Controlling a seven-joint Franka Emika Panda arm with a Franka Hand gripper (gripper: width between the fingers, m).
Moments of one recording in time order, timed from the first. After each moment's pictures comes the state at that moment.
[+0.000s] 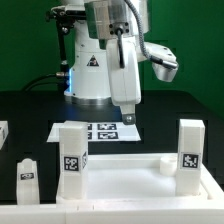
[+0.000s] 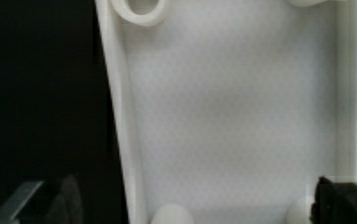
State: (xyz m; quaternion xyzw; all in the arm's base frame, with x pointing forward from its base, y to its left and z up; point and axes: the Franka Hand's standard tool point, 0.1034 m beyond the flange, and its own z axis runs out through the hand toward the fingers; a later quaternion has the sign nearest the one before) arm 0.566 0.027 0.121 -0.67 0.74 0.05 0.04
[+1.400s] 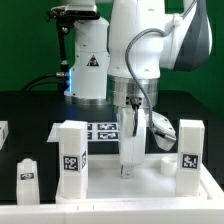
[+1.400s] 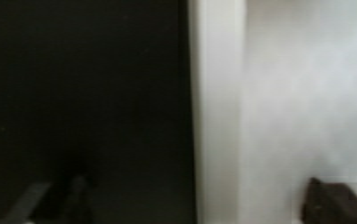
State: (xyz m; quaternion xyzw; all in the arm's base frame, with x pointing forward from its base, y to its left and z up) arm 0.513 0.039 0.004 -0.68 0.73 -0.03 0.00
